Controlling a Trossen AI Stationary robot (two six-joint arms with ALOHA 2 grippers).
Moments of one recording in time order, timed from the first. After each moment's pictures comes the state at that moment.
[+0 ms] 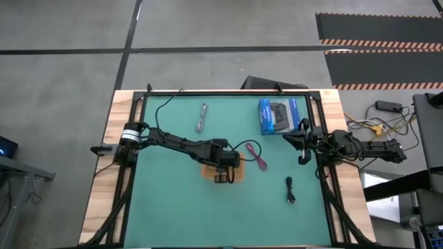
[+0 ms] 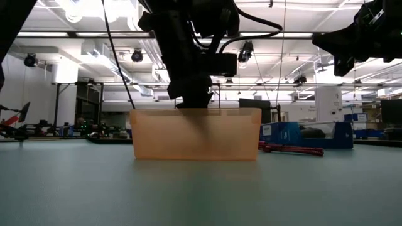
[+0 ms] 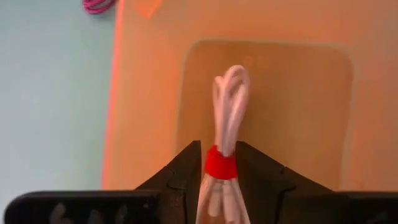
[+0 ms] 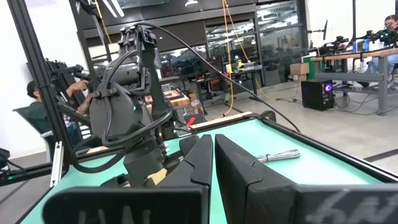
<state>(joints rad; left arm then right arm) -0.11 2.01 1.47 -0.63 -0.22 -0.07 -0.01 0.06 0.04 0.16 0.16 0.16</state>
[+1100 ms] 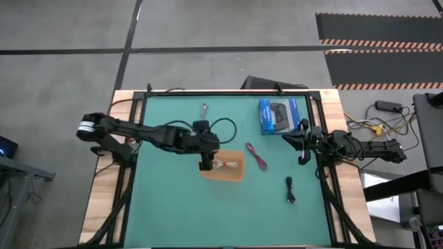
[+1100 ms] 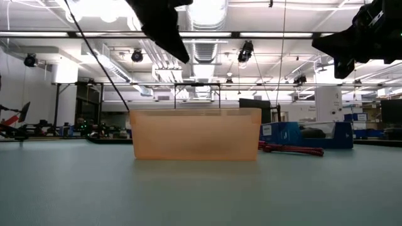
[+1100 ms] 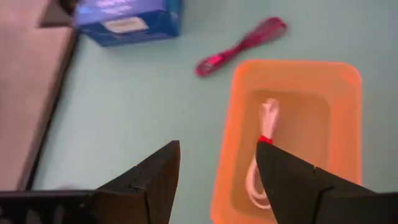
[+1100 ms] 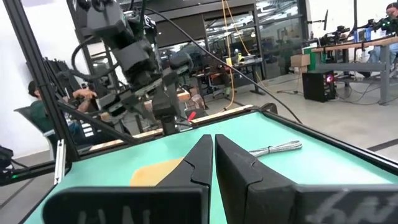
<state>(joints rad) -0.11 1.53 1.27 -0.61 -0.37 -0.03 -0.01 0.06 0.04 0.13 0.16 0.19</state>
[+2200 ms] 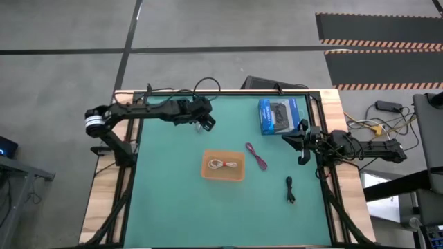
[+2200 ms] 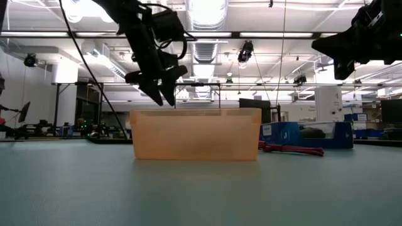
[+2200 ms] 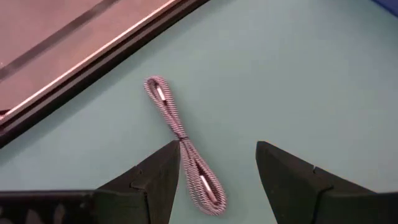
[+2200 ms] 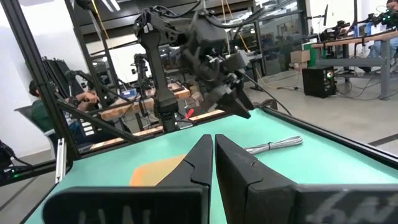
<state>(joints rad) 0.34 1.59 1.16 -0.56 -0.40 -0.47 -0.01 0.07 0.04 0.13 0.16 0.21</state>
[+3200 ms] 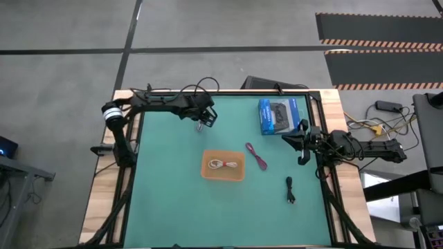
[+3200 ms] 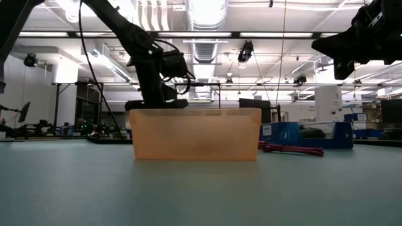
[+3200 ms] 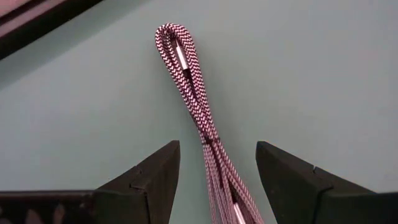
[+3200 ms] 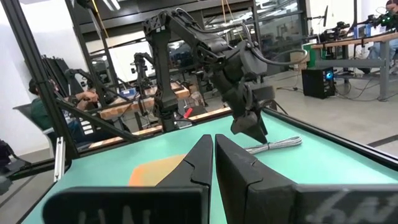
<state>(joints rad) 0.49 1.80 1.16 -0.50 -0.26 -0.51 -0.01 0.07 0.04 0.13 0.16 0.20</state>
